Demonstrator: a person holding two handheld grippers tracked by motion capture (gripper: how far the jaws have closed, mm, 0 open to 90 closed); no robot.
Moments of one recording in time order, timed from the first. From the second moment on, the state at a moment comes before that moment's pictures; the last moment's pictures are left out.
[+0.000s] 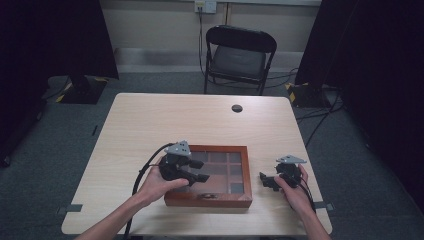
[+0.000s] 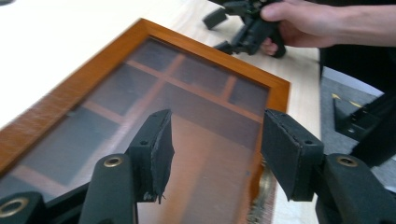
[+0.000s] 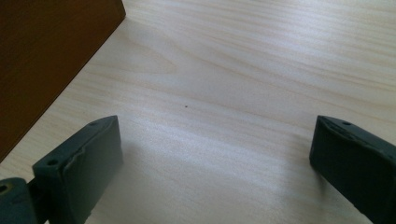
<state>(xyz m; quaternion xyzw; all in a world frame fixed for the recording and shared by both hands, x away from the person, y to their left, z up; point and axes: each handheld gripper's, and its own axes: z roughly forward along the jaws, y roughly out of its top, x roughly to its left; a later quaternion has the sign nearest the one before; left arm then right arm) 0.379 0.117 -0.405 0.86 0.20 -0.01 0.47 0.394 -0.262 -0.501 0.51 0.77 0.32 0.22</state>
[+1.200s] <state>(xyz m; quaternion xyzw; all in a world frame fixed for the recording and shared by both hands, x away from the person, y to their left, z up) 0.359 0.096 -0.438 0.89 0.15 -0.06 0.43 0.394 -0.262 -0.501 0.51 0.77 0.32 0.22</state>
